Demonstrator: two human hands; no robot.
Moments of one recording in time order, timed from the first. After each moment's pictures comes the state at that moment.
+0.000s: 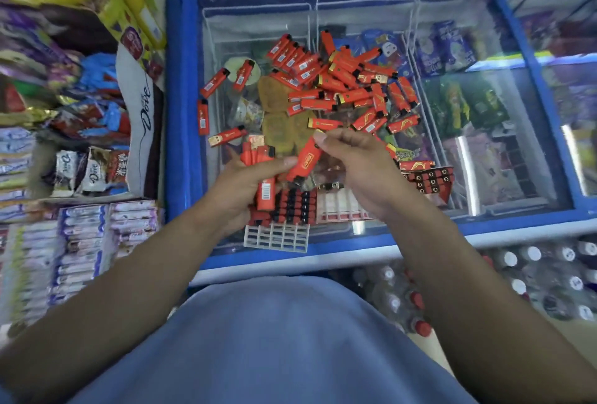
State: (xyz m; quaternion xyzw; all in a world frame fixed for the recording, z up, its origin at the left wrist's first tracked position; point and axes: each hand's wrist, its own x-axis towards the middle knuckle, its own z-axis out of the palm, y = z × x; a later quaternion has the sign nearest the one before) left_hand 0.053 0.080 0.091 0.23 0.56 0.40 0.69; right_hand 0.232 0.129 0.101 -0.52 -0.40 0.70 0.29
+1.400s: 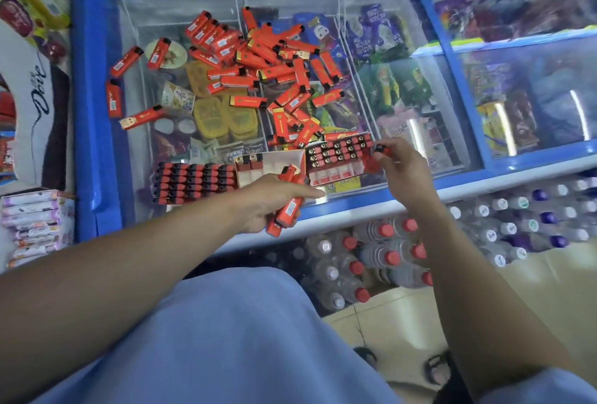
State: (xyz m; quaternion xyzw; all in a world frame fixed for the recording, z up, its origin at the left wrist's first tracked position) left_hand 0.205 0.070 0.031 0.24 0.59 0.14 0.76; right_hand 0.476 0.107 0.000 -0.70 -0.60 0.32 0.25
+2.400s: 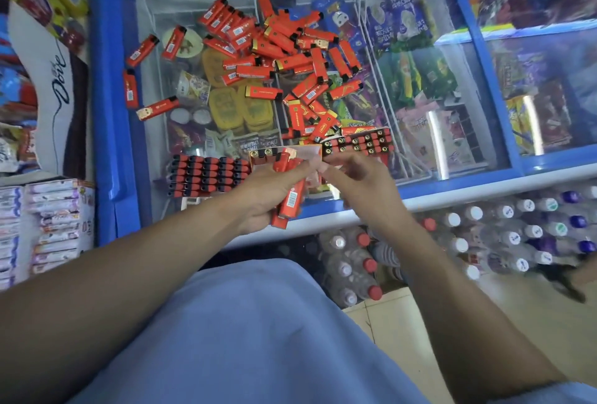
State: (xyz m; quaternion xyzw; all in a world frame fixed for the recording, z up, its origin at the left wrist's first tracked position) left_hand 0.187 0.060 0.057 0.22 0.59 0.25 0.74; right_hand 0.368 0.064 0.052 -0.63 -0.54 0.50 0.23
